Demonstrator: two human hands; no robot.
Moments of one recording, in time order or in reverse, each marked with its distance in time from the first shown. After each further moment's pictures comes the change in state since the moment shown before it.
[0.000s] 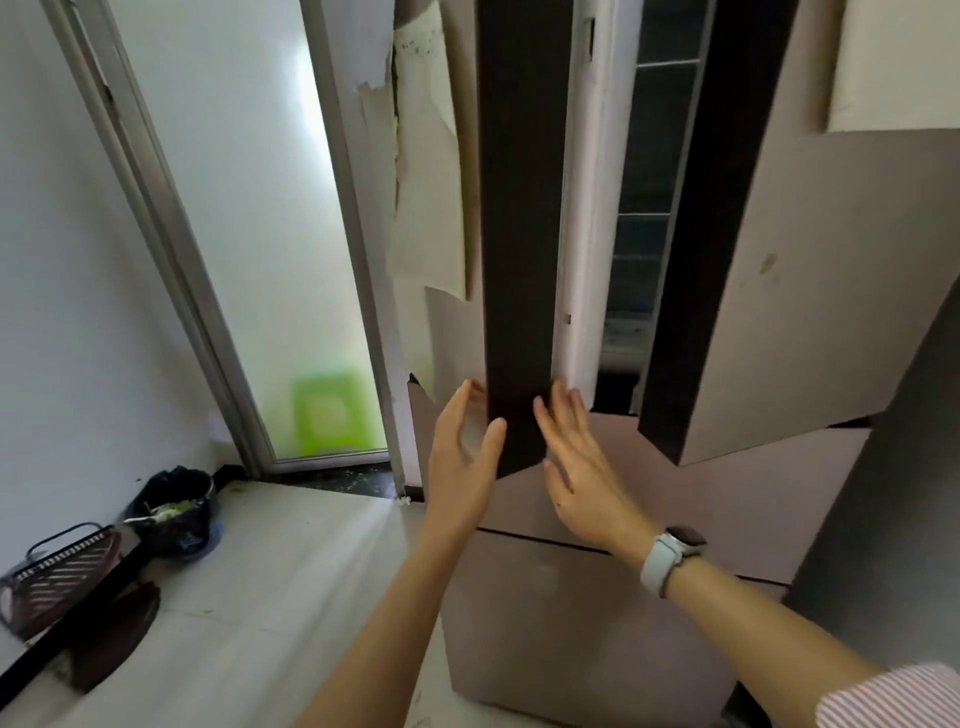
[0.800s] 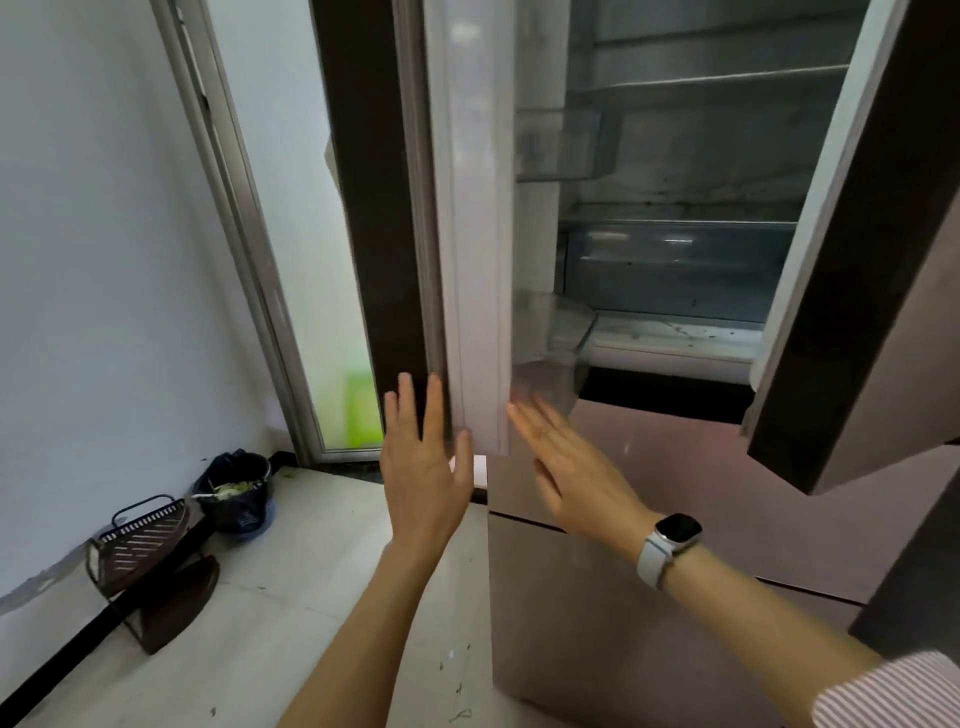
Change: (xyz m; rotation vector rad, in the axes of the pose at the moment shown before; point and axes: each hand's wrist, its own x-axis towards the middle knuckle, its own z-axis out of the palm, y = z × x) left_hand -0.006 -0.026 -0.122 0.829 0.238 0.249; right_hand 0.020 -0.092 0.036 -0.189 -0.030 -0.282
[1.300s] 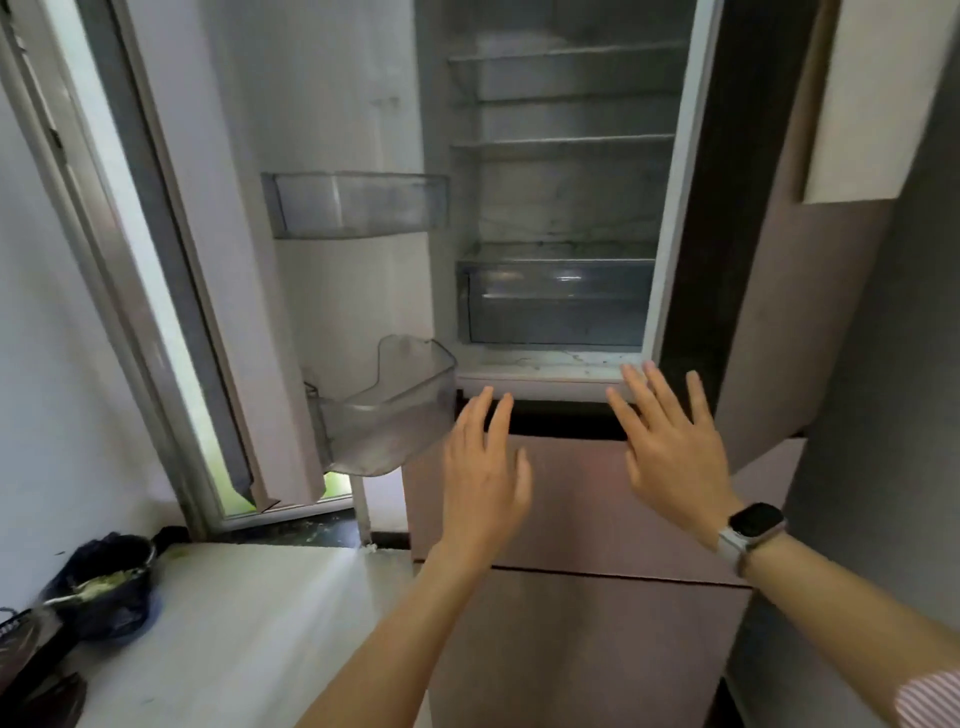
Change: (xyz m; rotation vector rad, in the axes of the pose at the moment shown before) left_hand 0.012 0.115 0.040 -0.334 -0.155 0.313; right_hand -0.065 0.099 -0.092 -0.802 0.216 0.347
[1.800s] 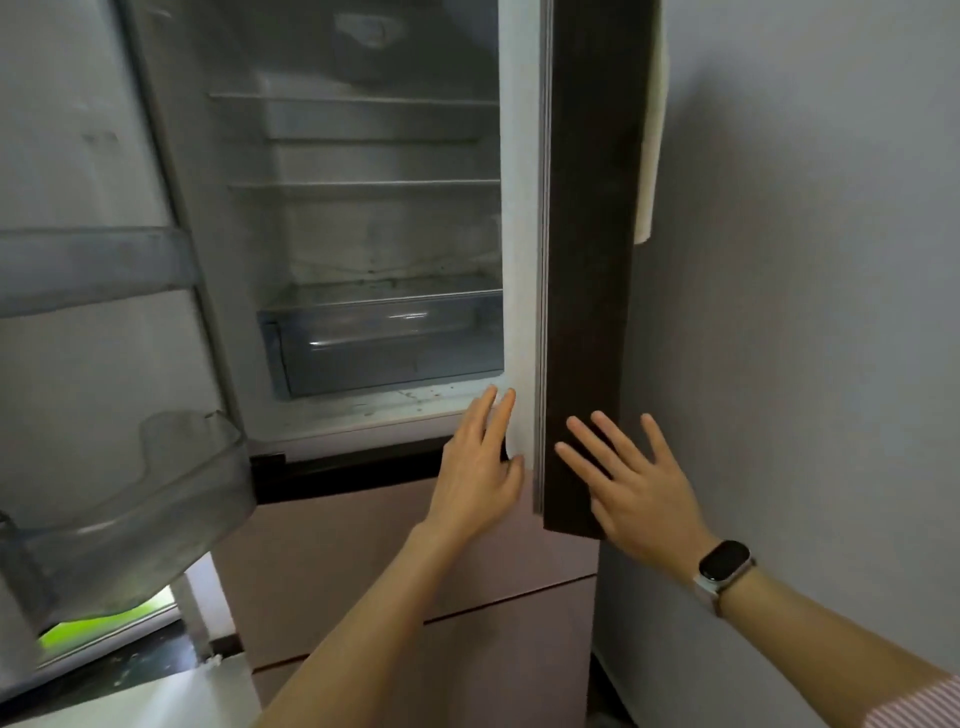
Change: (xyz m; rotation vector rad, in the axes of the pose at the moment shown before) left_hand 0.058 0.114 0.090 -0.281 -0.393 0.264; right_hand -0.087 0.108 -0.026 -0.267 -0.116 0.048
